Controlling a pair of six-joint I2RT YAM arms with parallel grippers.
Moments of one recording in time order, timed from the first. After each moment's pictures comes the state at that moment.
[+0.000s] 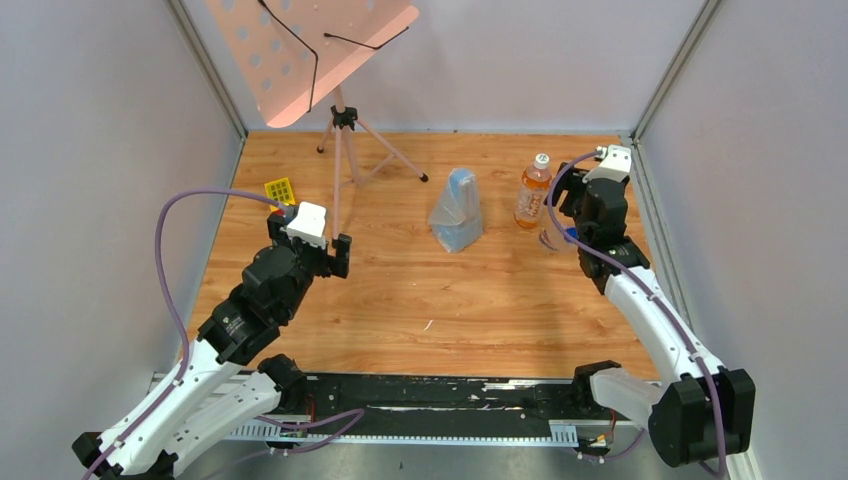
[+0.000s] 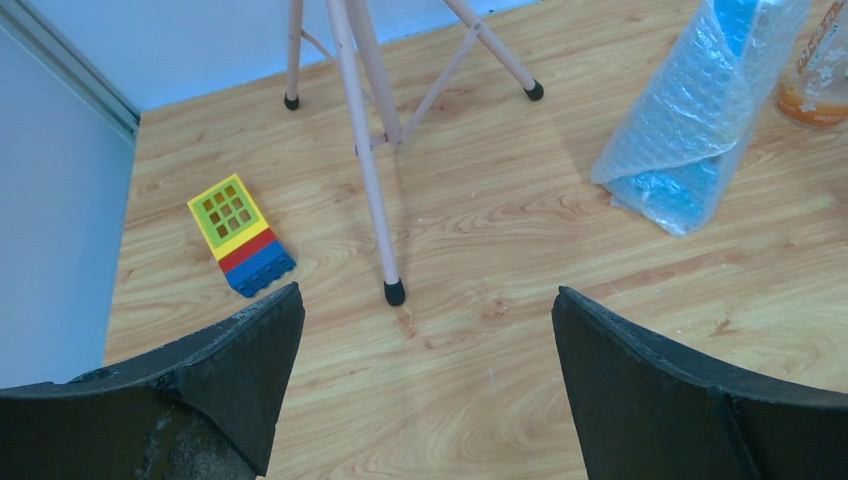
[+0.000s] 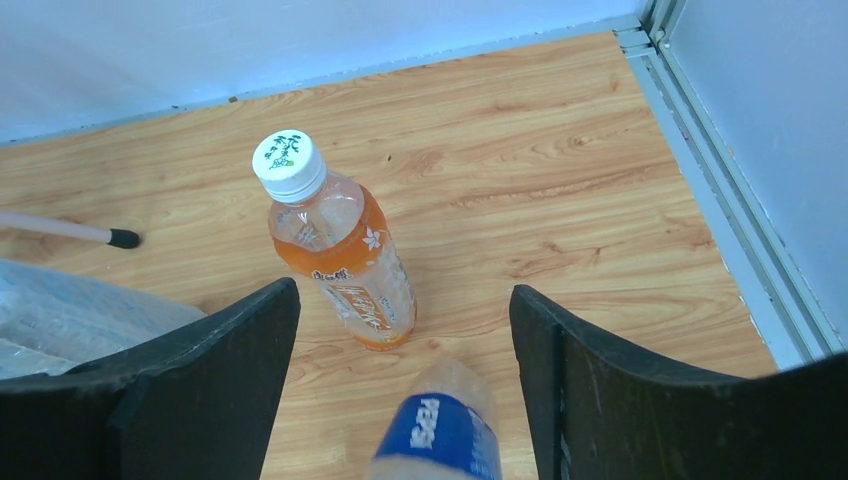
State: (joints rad) left arm -0.70 0.60 0.76 -0.36 -0.47 0.04; right arm 0.20 1.09 0.82 0.03 0.32 0.21
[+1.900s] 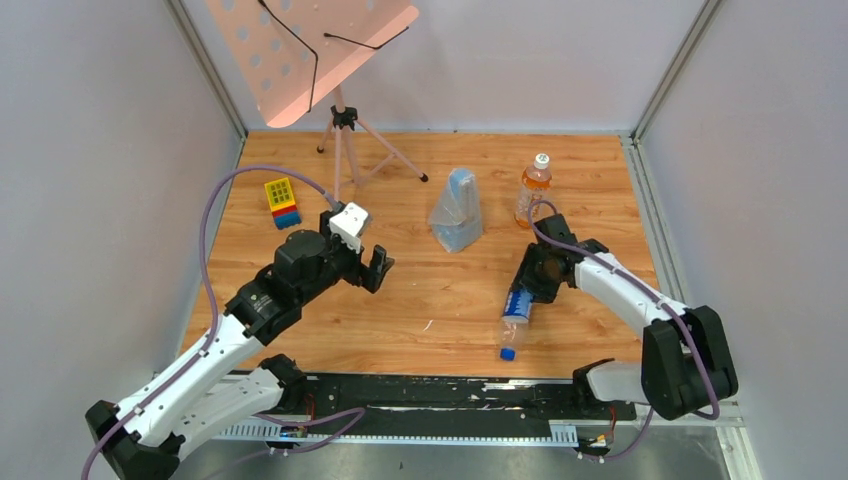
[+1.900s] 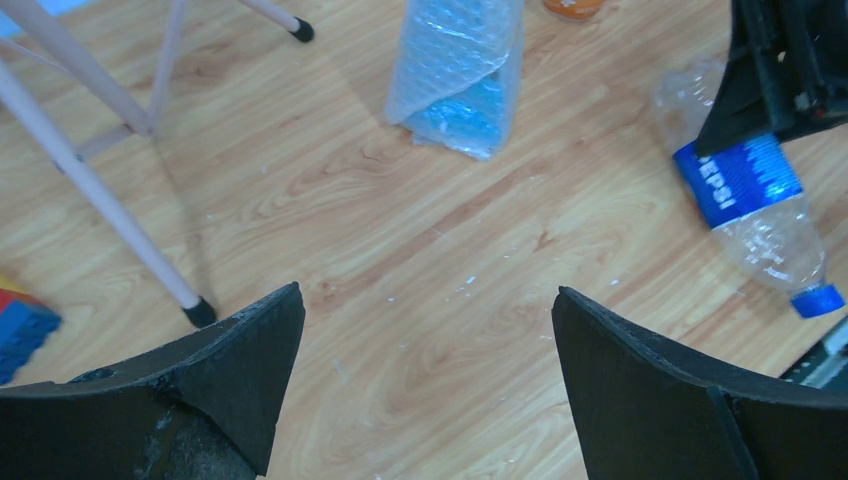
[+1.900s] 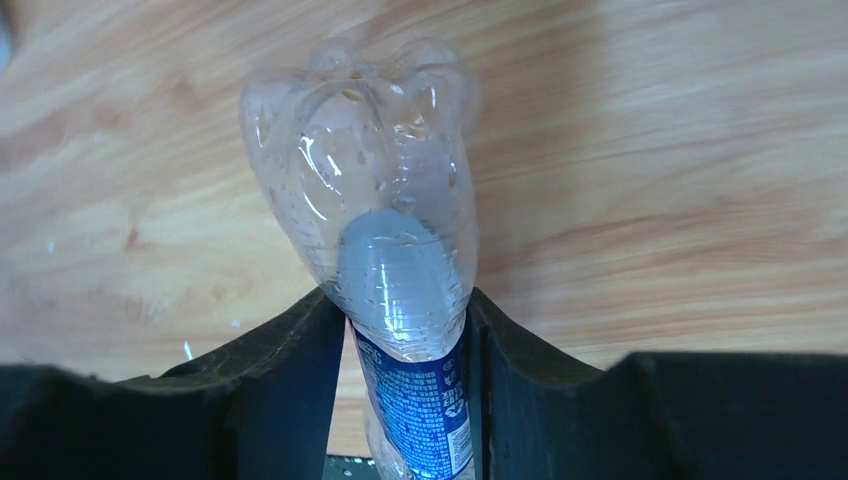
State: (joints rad) left arm -0.70 0.75 0.76 -0.34 -0.06 -0.02; right arm 0.30 1.32 0.76 -0.65 -0.02 0.78
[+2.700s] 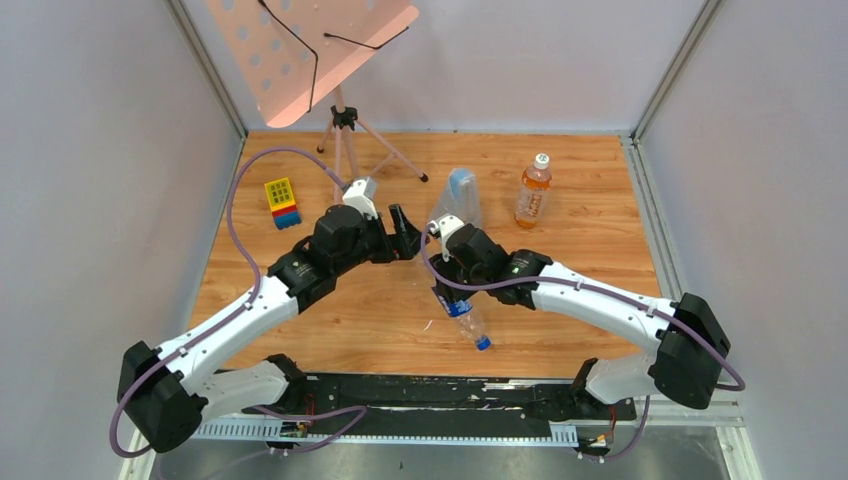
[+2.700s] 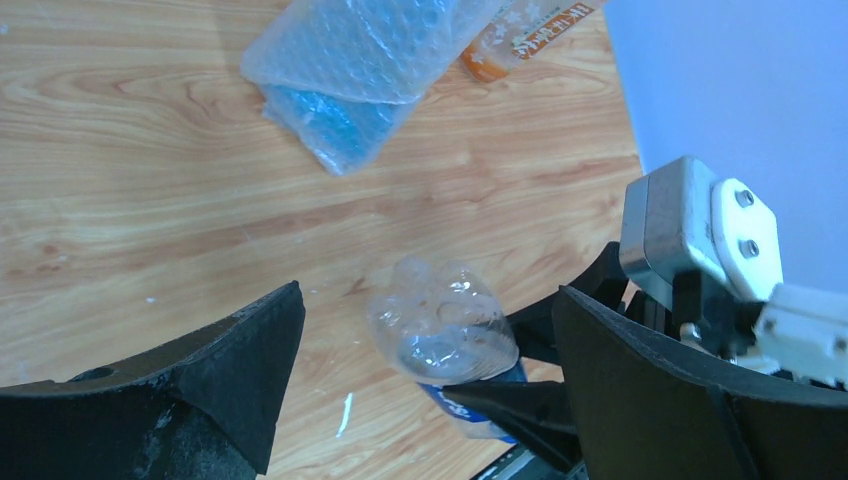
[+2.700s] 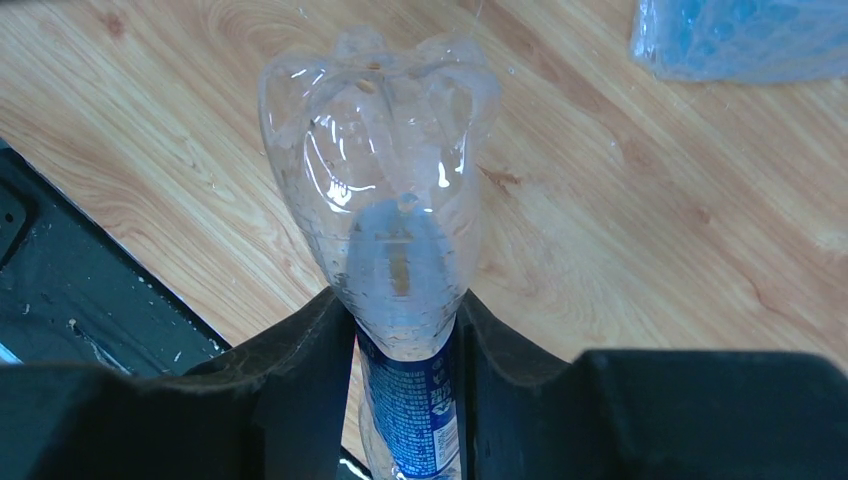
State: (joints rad) left arm -0.70 1.06 0.84 -0.19 -0.02 -0.68; right arm 0.95 1.36 1.00 -0.47 0.07 0.29
